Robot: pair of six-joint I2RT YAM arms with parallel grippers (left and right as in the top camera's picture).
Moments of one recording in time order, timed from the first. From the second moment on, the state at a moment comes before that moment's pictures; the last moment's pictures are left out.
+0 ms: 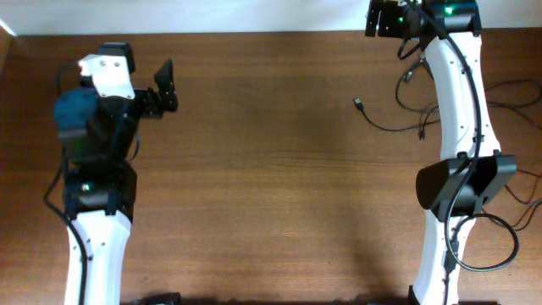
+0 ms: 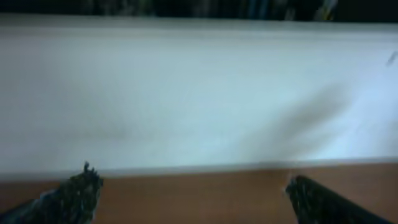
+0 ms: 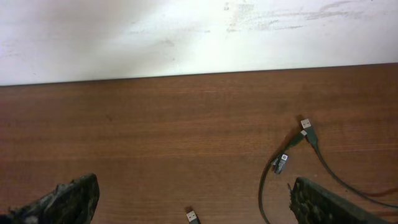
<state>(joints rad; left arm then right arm) 0.12 1.16 1.02 0.08 0.23 0.00 0.07 2.29 2.51 -1.04 0.00 0.13</state>
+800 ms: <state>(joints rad) 0.17 0.33 0.10 0.63 0.23 0.14 0.07 2.29 2.51 -1.04 0.00 0.13</state>
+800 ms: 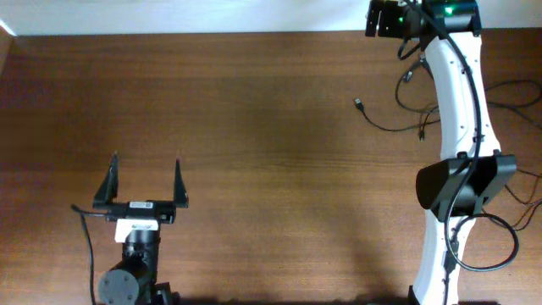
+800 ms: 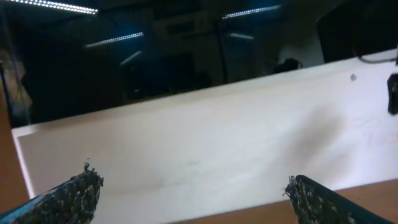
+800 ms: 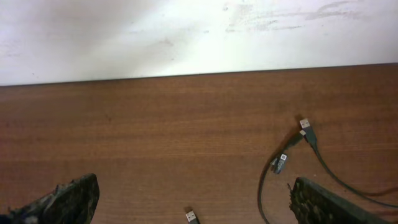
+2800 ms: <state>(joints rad) 0.18 0.01 0.01 -0.07 0.11 0.16 0.07 2.29 2.51 -1.04 0.00 0.13</state>
